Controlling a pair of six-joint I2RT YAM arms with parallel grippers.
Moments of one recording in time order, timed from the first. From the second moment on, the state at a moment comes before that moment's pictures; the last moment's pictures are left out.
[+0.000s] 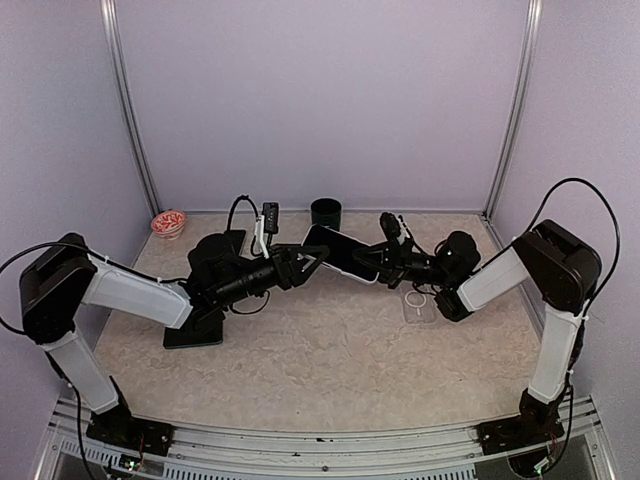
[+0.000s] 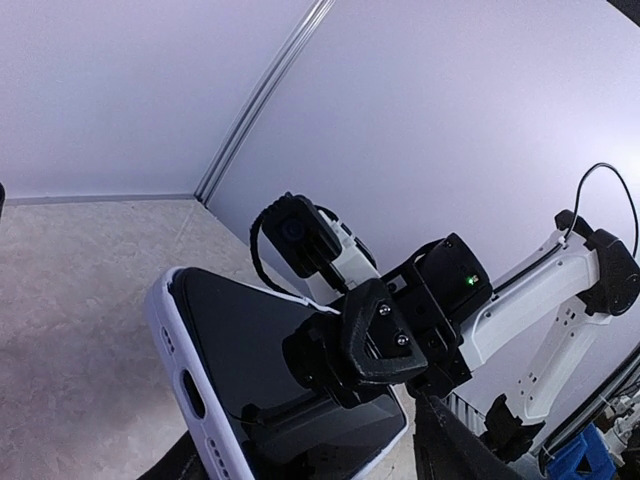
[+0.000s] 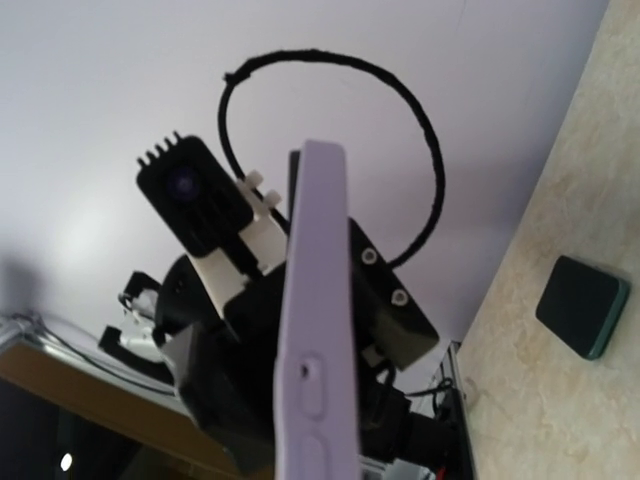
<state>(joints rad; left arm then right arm) -0.82 1.70 0.78 1.04 0.25 -0.60 0.55 1.92 0.78 1.47 -0.93 1.50</state>
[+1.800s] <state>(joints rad) -0.71 1.71 0.84 0.84 0.64 -0.64 0.52 1.65 0.93 0.34 -1.14 0.53</state>
